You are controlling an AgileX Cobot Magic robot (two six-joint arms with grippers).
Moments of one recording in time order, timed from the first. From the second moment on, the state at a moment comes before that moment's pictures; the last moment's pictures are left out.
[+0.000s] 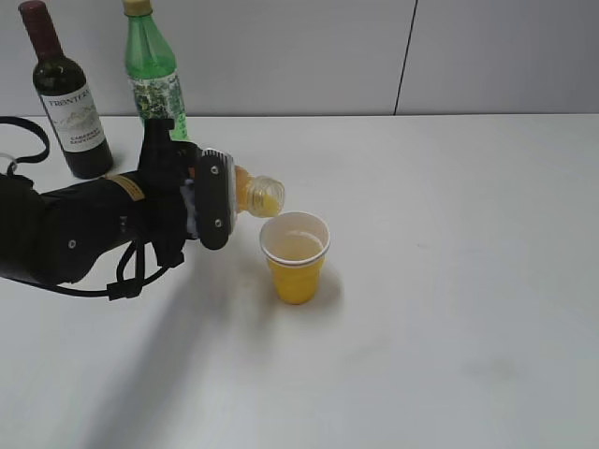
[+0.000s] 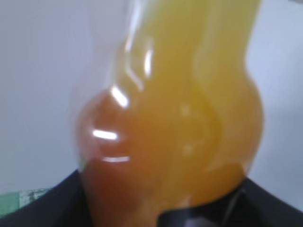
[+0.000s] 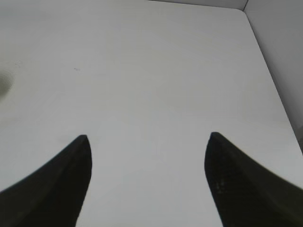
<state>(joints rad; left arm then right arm) -0.57 1.86 -0.76 -0.37 -0.58 1.60 0.02 0.00 -0.51 0.06 1.04 -0.08</state>
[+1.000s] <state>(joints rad) -0.57 1.86 -0.76 -0.37 -0.60 1.68 0.02 0.00 -0.51 0.06 1.04 -0.08</state>
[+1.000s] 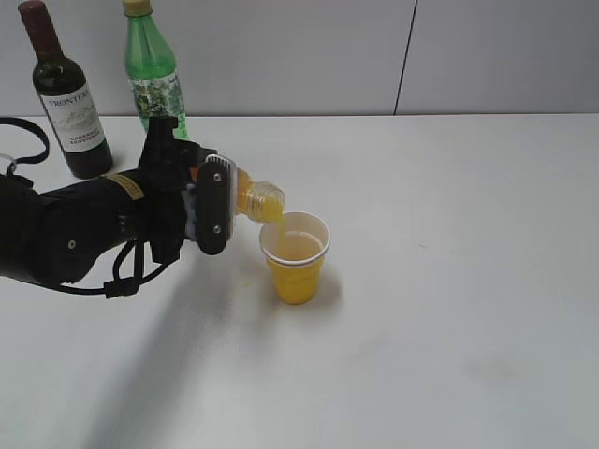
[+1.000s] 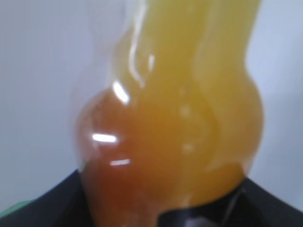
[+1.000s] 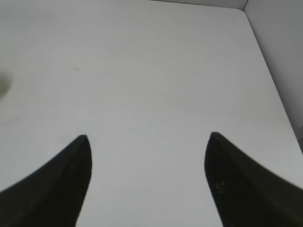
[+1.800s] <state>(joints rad) -0.57 1.86 -0.76 -0.37 -0.62 1.72 0.02 0.00 -0.51 0.06 1.04 -0.08</state>
